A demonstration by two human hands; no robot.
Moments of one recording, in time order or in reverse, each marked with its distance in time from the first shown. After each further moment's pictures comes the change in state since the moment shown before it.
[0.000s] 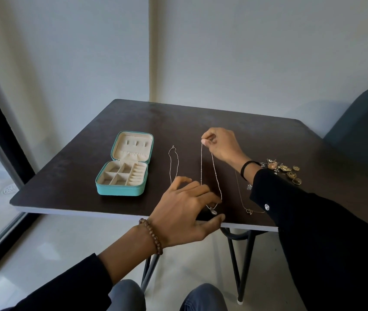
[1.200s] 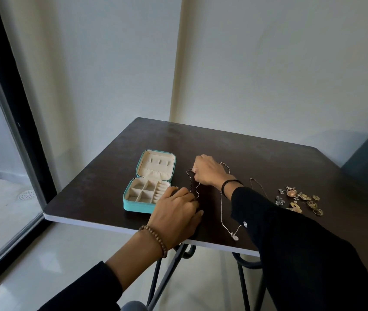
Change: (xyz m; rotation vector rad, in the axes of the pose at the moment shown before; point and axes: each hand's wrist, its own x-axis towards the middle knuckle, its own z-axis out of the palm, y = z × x) left_hand -0.009 -0.050 -0.020 0.281 -0.158 -0.220; right_hand -0.002 -0.088 0.044 -0.371 -0.363 -0.035
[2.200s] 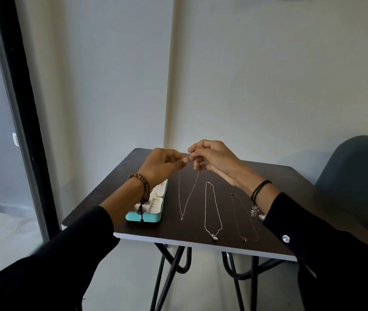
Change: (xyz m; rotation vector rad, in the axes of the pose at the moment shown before) left_hand 0.033 -0.008 -0.140 -0.944 0.214 -0.299; right_hand -0.135 -0.020 -0.144 1.171 0.093 -0.216
